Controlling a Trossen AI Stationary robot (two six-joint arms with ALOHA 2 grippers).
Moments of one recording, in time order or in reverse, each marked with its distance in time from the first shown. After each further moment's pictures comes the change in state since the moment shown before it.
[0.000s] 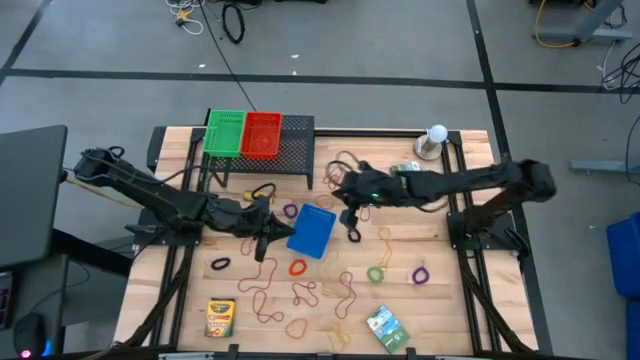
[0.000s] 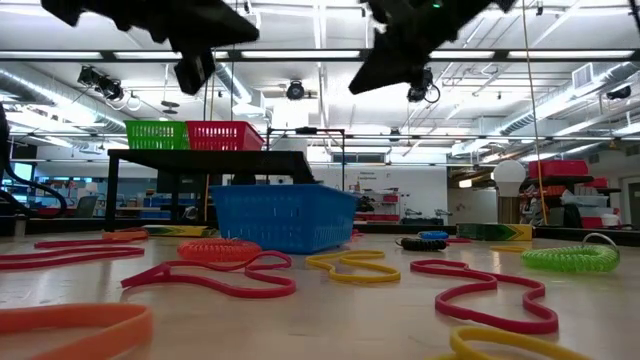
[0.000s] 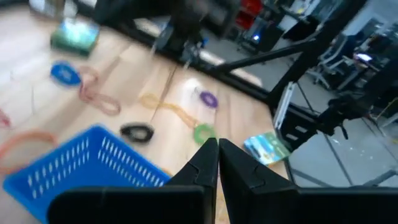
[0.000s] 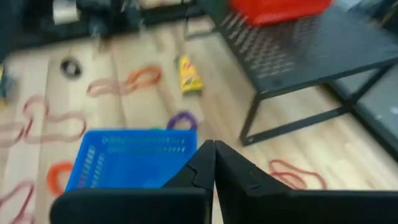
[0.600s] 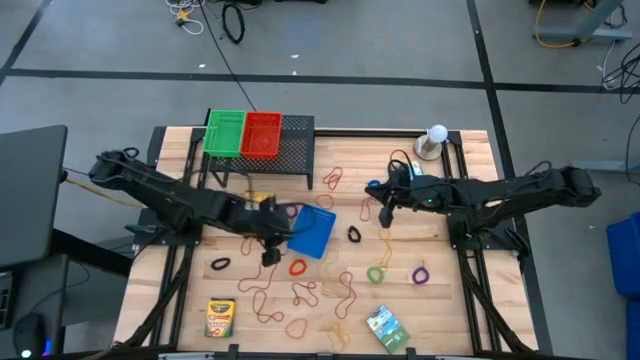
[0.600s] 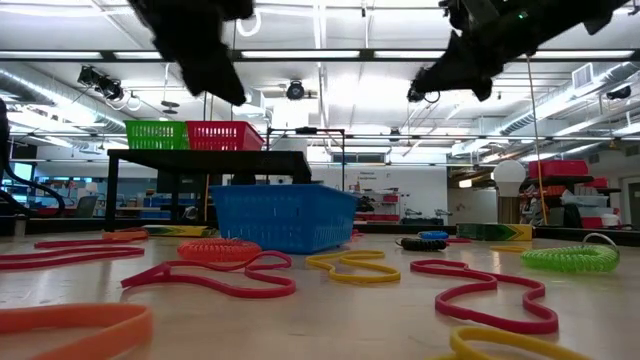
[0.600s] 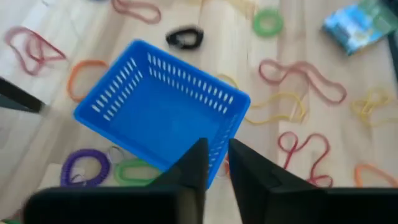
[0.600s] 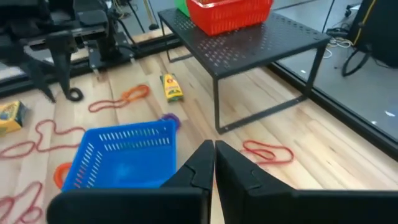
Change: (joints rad) left arm 0.012 0.245 0.356 -0.671 0.019 0.160; right arm 0.018 -0.429 -0.411 0.151 0.069 0.067
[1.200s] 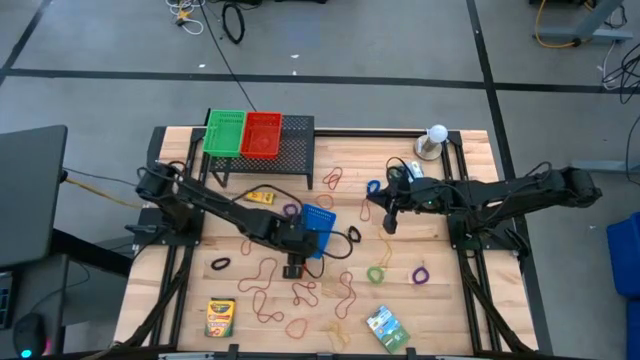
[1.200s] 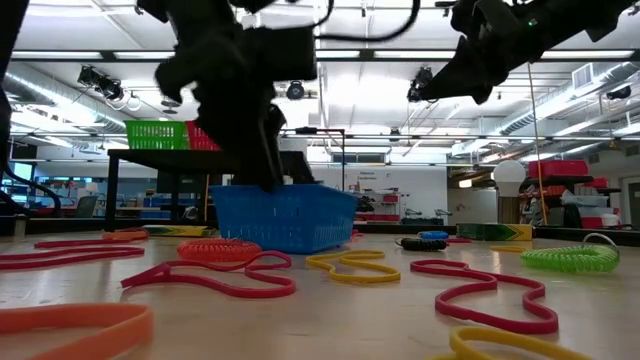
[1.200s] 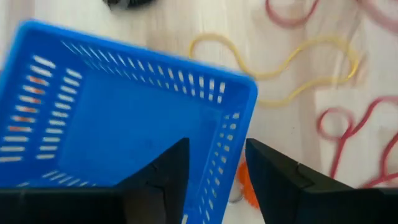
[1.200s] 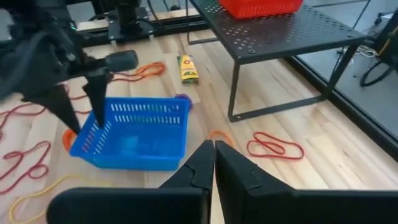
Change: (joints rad) left arm 0.012 0.416 0.215 -0.058 0.043 0.224; right arm -0.001 -0.009 -0.028 -0.012 -0.087 -0.114
